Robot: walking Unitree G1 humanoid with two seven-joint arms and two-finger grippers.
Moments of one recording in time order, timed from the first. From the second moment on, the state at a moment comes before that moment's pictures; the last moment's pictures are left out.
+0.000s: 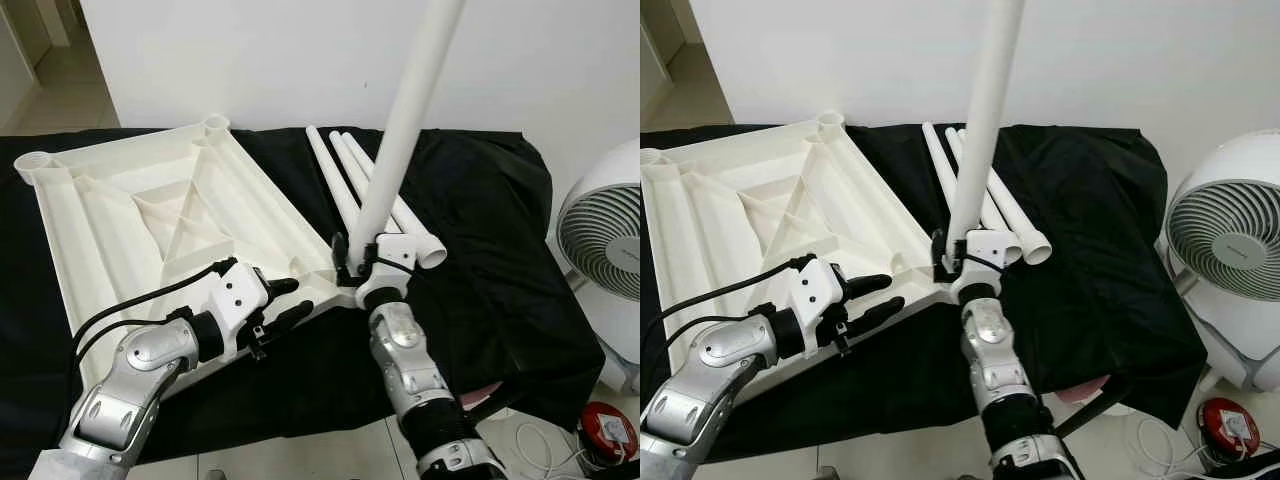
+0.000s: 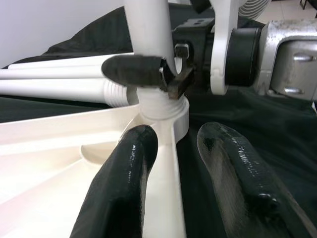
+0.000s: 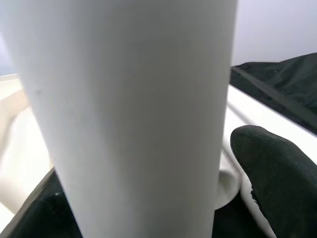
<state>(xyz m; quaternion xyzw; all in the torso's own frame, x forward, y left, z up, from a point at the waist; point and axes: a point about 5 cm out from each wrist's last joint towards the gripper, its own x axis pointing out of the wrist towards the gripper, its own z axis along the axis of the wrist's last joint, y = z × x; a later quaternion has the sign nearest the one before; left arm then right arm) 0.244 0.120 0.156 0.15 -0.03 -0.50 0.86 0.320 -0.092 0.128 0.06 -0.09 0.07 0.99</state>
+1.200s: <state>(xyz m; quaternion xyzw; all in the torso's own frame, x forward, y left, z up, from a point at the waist) 0.242 0.108 0.154 0.14 -0.03 -0.52 0.85 0.310 -0.159 0.134 -0.07 -0.05 0.40 0.91</state>
